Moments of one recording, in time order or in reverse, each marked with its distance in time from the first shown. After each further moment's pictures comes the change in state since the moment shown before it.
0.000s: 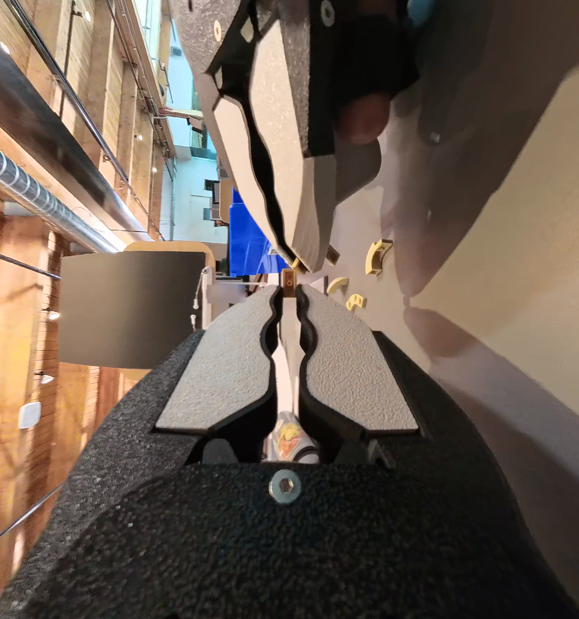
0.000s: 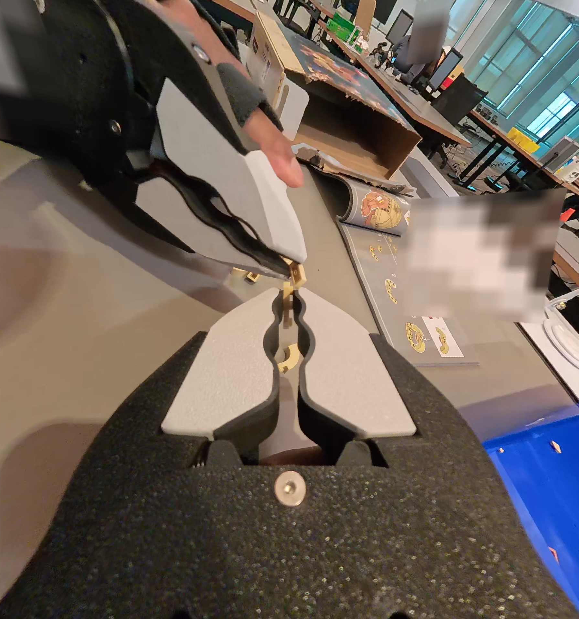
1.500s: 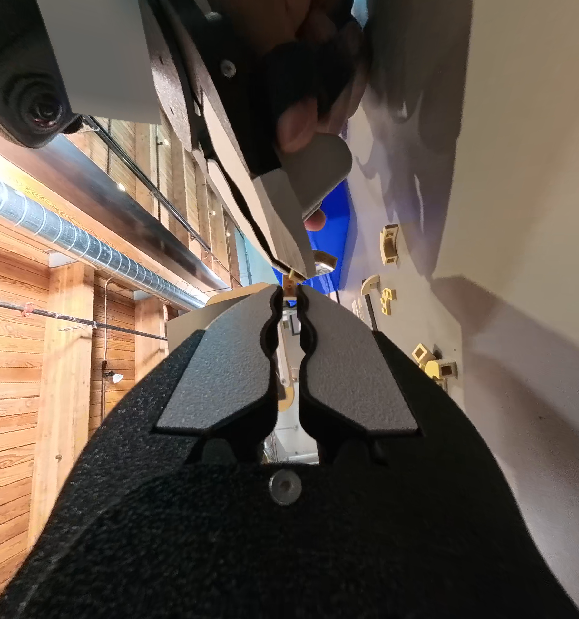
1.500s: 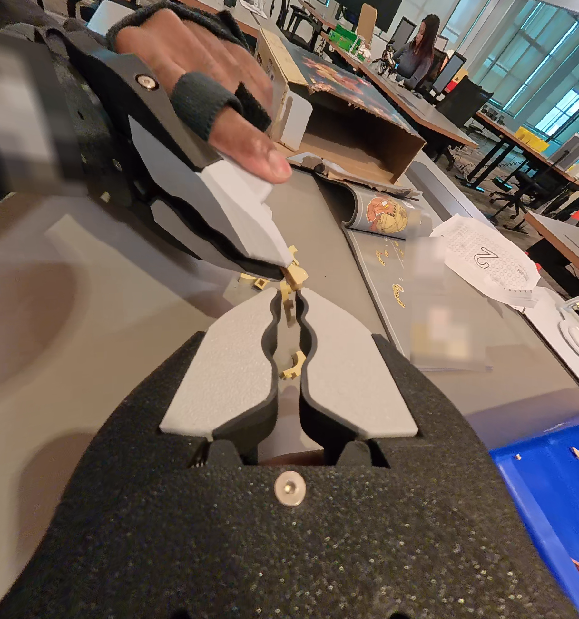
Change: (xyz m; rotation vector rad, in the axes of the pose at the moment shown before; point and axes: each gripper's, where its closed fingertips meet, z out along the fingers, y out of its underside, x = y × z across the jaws) left arm -0.005 -0.010 -0.009 0.106 -0.142 0.345; right arm -0.004 -0.004 0.000 0.023 -0.017 0.035
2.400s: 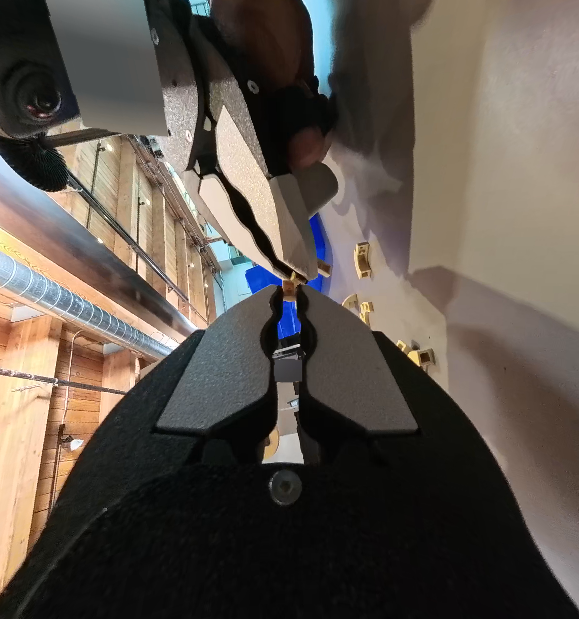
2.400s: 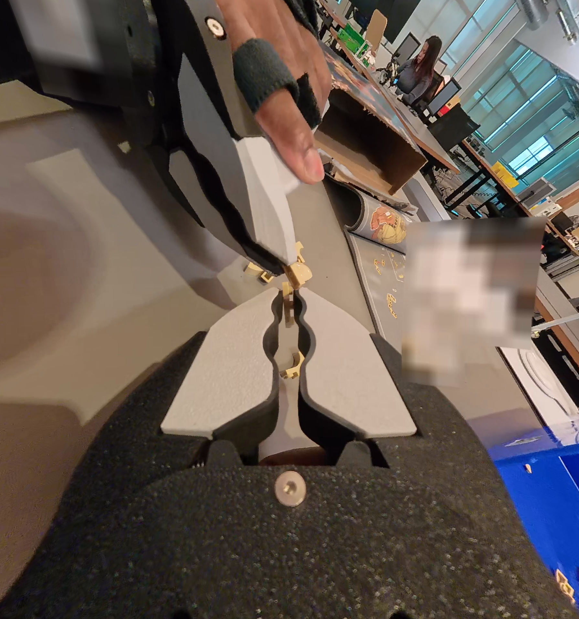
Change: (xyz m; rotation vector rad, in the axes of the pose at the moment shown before) left arm 0.007 -0.007 -0.009 0.184 0.088 -0.013; right arm -0.012 0.003 0.003 -0.024 0.022 -0.167
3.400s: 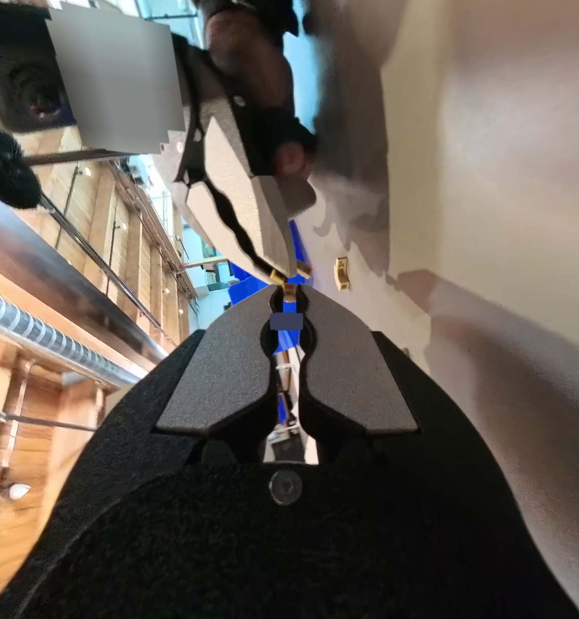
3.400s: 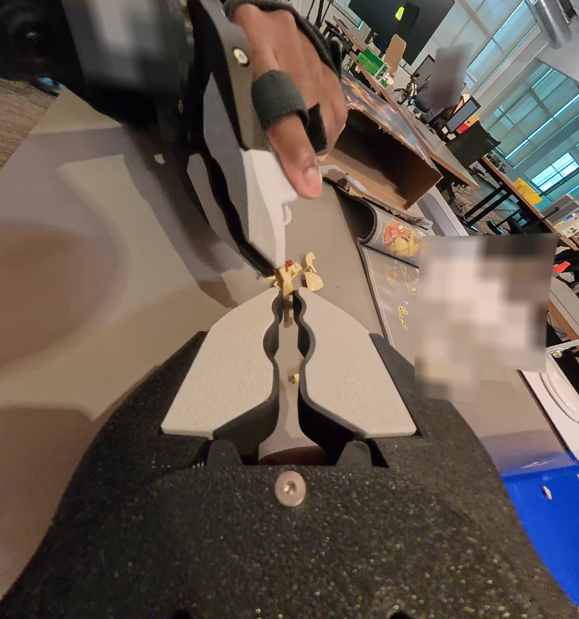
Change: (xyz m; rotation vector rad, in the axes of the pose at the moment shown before) left arm 0.009 -0.006 -0.009 0.105 0.069 -0.054; right arm -0.005 -0.006 -0.005 0.046 -0.061 0.003
